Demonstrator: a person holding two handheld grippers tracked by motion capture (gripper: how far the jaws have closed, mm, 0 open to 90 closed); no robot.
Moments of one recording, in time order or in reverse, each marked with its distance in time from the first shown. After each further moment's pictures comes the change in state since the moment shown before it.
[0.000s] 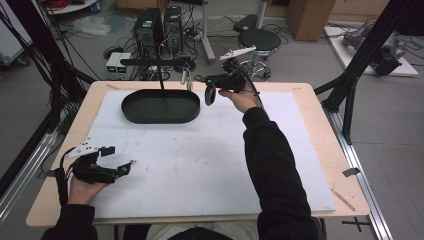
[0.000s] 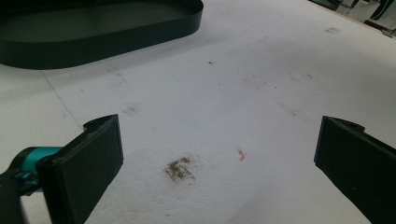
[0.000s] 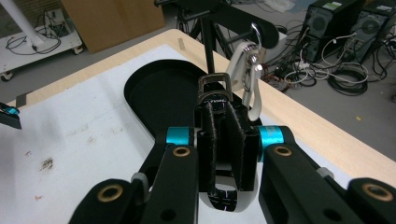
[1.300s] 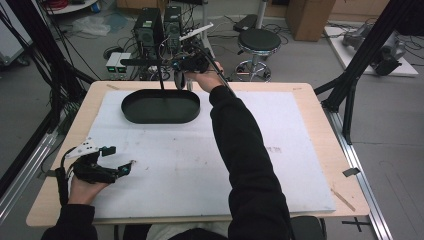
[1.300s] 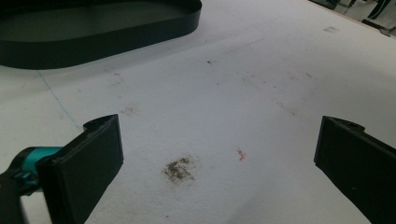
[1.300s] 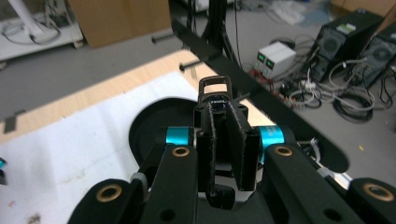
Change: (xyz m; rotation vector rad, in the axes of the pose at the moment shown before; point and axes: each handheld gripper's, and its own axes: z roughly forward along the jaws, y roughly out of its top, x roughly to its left) left arm 0.001 0.000 0.002 0.001 -0.007 0.000; right arm 0.035 0.077 0.072 0.030 0.009 -0.085
